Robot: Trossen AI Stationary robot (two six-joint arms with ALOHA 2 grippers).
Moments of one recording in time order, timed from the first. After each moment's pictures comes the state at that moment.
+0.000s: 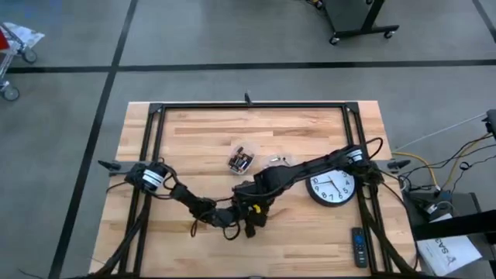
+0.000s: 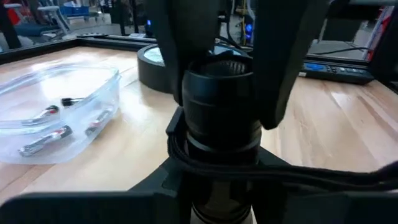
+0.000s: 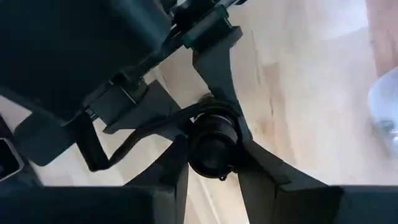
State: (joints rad) left arm -0.46 2.19 0.92 1.10 -0.72 -0.22; right arm 0.23 2.12 1.95 -1.19 -0.13 0.58
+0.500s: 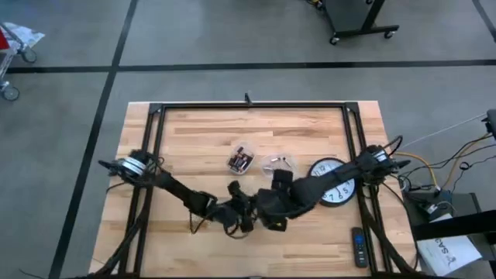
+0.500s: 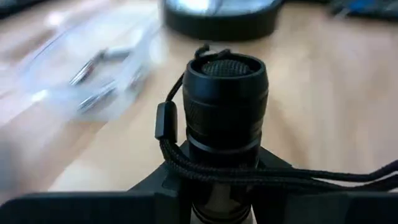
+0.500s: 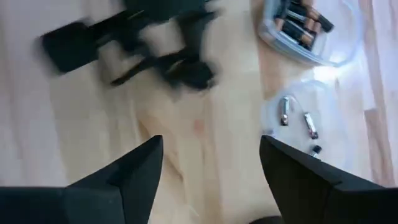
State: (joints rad) left arm -0.41 1.90 0.92 0.34 -0.65 -0.48; right arm 0.44 1.93 1.84 -1.23 0.33 0.48
